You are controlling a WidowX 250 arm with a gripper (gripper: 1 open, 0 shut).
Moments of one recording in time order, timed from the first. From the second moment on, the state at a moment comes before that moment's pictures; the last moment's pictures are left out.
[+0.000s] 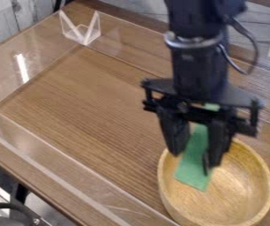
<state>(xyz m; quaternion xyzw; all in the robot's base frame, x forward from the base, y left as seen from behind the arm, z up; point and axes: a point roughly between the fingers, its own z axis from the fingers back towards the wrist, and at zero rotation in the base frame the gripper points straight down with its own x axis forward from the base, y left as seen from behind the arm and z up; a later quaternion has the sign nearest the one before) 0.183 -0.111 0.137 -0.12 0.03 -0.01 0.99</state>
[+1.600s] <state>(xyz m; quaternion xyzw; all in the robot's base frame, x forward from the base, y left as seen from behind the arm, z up) 0.198 -0.084 0.128 -0.14 0.01 -0.01 0.99</state>
